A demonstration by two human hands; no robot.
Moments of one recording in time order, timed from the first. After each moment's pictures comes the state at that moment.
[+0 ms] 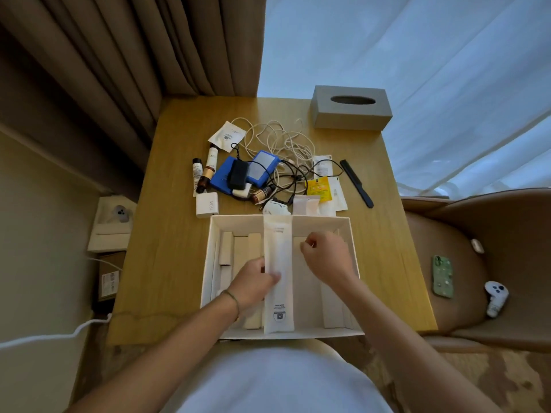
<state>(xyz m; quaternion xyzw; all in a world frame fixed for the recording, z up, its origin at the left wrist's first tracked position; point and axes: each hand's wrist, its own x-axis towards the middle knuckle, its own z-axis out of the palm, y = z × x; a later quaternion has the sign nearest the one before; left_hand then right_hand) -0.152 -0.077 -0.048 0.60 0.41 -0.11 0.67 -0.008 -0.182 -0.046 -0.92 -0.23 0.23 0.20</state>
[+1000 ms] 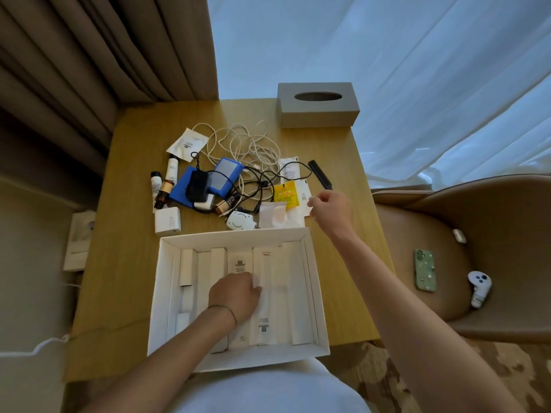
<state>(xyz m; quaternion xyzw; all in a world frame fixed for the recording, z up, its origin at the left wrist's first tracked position) -0.103 -0.100 -0.087 0.88 0.32 -0.24 0.24 0.127 -0.190 -0.049 -0.89 -0.11 0.20 0.39</state>
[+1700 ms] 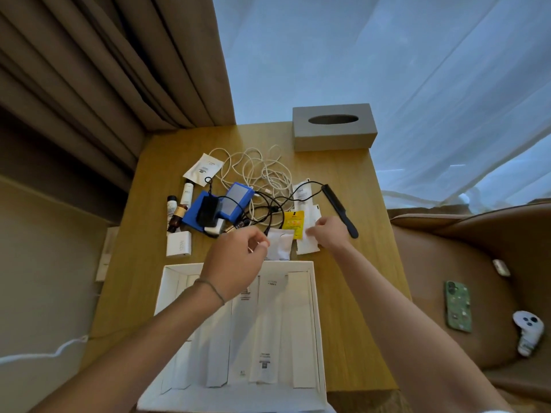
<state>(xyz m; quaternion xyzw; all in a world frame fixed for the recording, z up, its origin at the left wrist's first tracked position) -0.021 -0.058 0.020 0.87 0.34 0.01 0.35 0.180 -0.162 -0.114 -0.87 -0.08 0.35 0.35</state>
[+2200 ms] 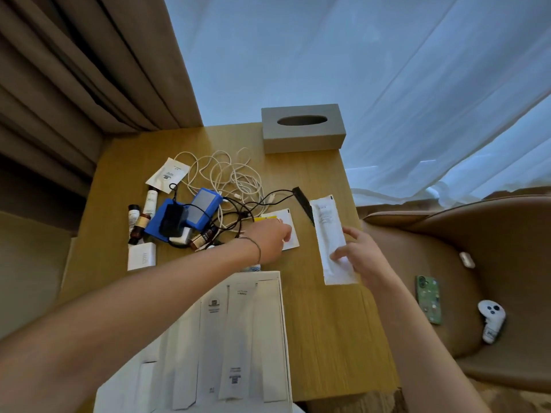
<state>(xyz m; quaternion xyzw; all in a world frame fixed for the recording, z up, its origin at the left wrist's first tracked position) 0.116 -0.071 -0.060 0.96 0.09 -0.22 0.13 0.206 -0.277 -0.052 -0.75 0.03 0.43 0.50</state>
